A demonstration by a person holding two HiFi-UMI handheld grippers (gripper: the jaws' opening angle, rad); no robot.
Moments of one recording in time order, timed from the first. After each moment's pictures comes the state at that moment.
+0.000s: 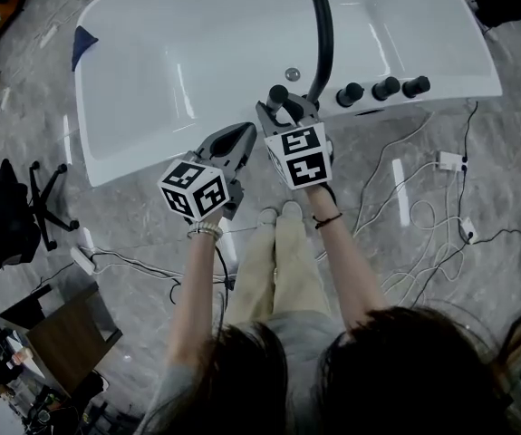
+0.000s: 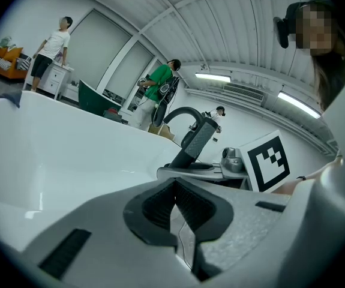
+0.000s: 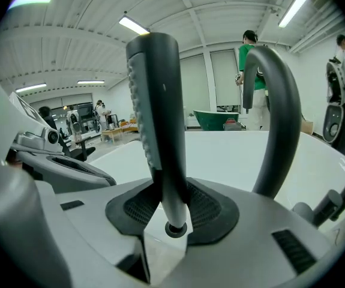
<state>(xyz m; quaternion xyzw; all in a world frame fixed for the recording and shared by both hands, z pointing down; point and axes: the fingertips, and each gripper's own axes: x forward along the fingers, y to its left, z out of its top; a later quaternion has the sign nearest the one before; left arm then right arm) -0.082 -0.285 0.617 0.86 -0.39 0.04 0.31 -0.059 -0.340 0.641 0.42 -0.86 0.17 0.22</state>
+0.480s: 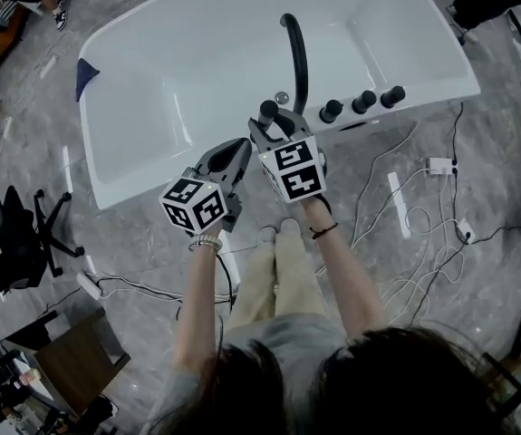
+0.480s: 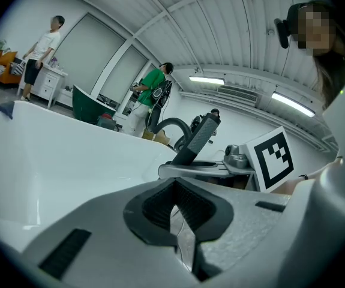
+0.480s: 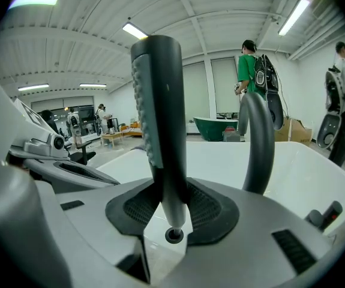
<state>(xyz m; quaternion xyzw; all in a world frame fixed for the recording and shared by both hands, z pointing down) -0.071 -0.284 0.573 0.88 -0.38 0.03 0.29 -0.050 -0.336 0.587 0.43 -0.87 0.15 0.20</state>
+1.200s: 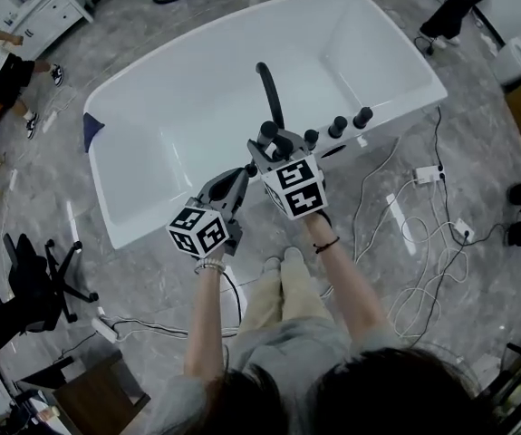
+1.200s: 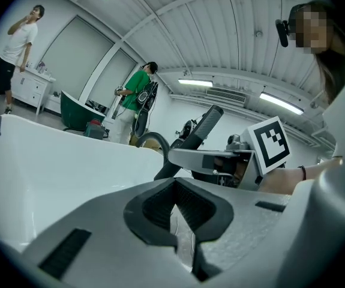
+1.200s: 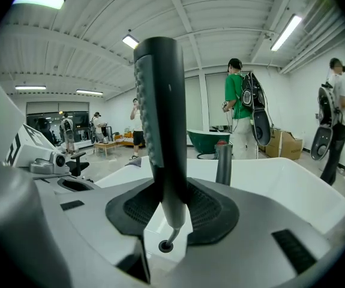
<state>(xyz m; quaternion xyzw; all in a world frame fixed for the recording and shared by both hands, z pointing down) -0.054 -0.273 0.508 0.90 -0.35 0.03 0.26 -0.016 -0.334 0.489 0.47 -0.86 0.12 0.16</state>
